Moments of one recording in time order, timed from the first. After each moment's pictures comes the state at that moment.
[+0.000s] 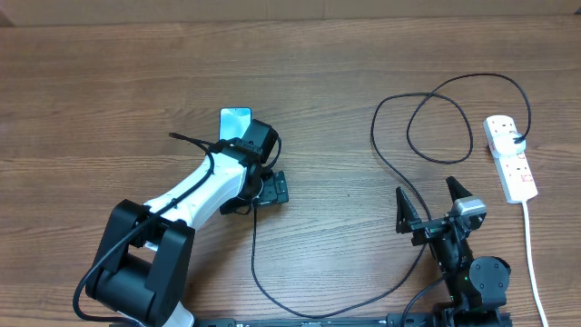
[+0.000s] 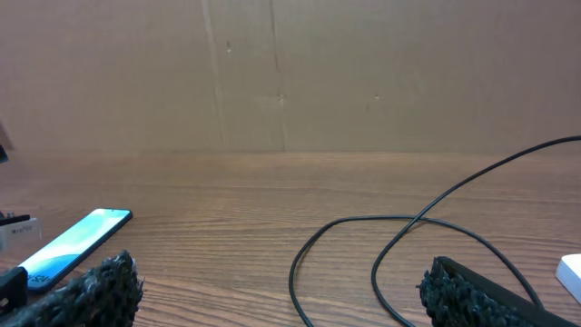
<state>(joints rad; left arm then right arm) -0.45 1.77 1.05 -0.78 0.05 -0.63 0.05 0.02 0.02 -0.02 -0.17 0.08</state>
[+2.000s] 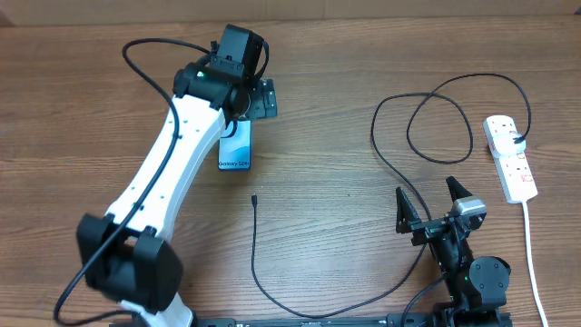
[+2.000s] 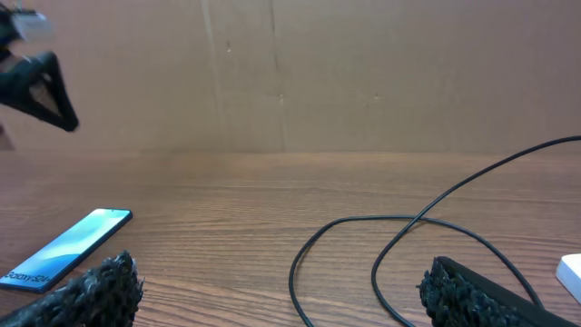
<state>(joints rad) -0.35 1.83 1.69 -0.99 -0.19 -0.46 0.05 0.02 0.02 -0.02 -0.17 0.09</state>
